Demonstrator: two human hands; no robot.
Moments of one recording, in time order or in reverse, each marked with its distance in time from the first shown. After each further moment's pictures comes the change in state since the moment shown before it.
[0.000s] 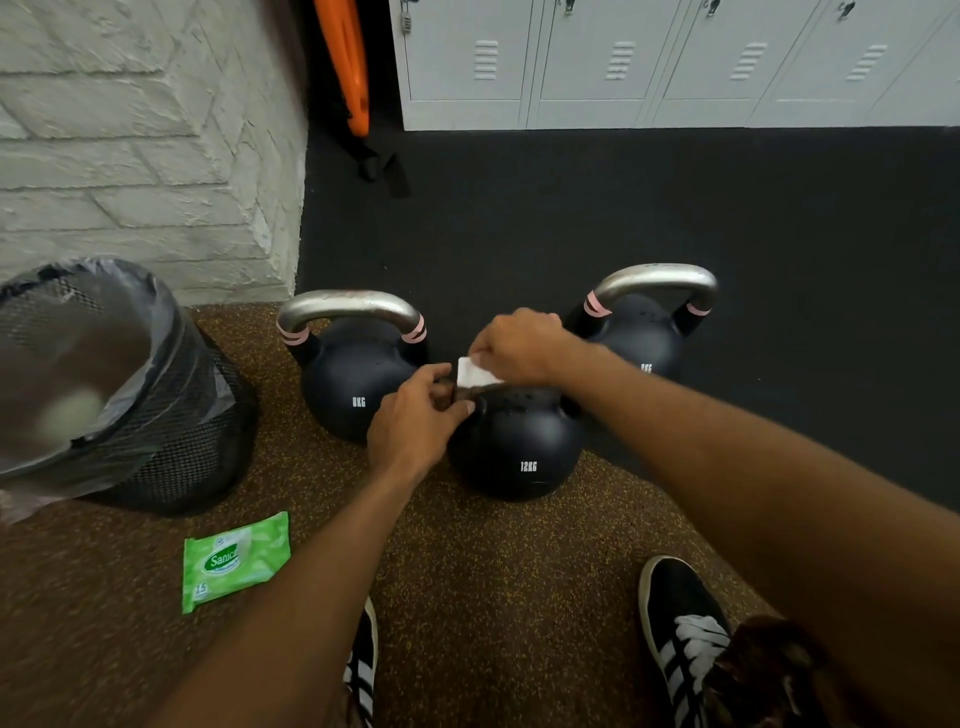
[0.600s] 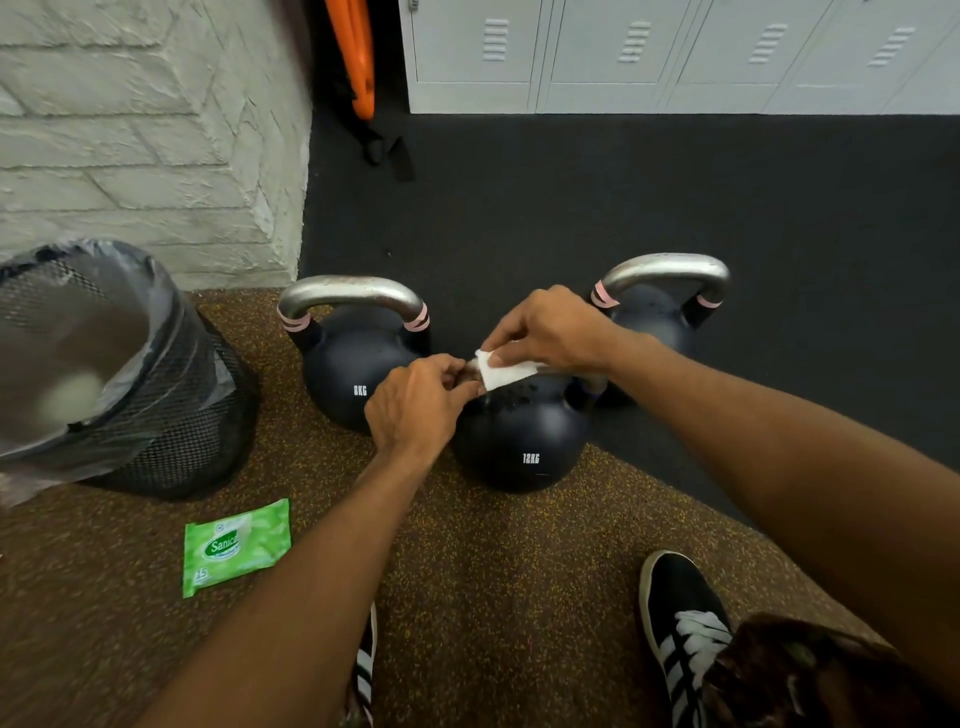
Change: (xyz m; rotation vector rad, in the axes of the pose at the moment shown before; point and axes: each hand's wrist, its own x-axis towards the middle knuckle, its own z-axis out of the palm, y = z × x) left_hand 0.001 0.017 0.001 0.249 0.134 0.051; right_hand -0.008 0.038 -0.005 0.223 0.076 -0.229
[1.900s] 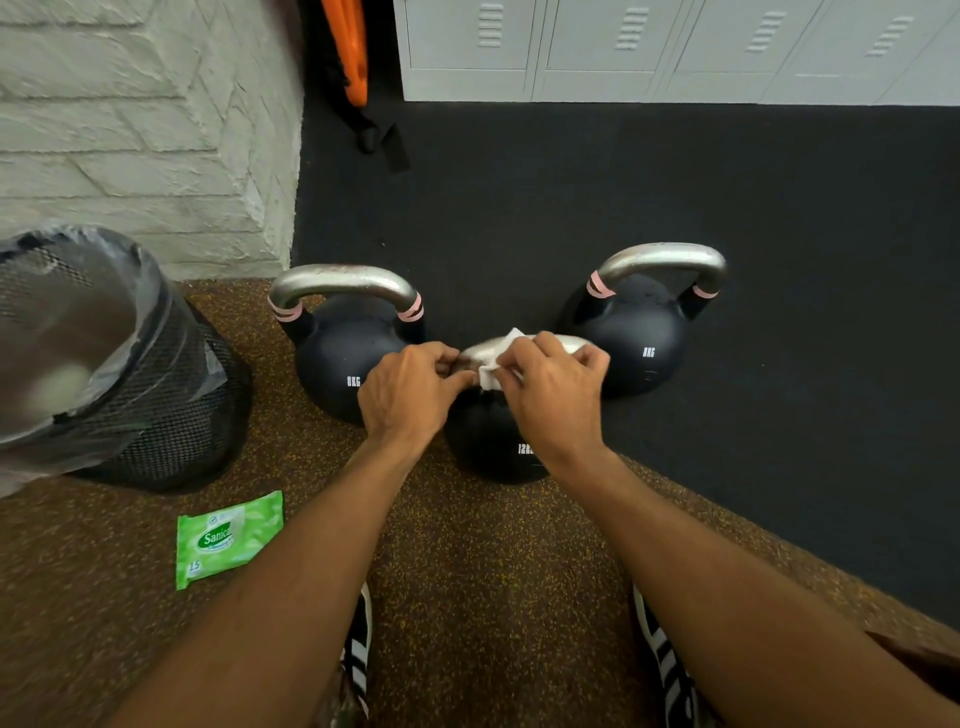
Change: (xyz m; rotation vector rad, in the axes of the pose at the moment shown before) left_hand 0.003 0.000 -0.003 0.005 0.000 0.045; right_hand -0.047 -0.034 0.091 -0.208 0.722 0.298
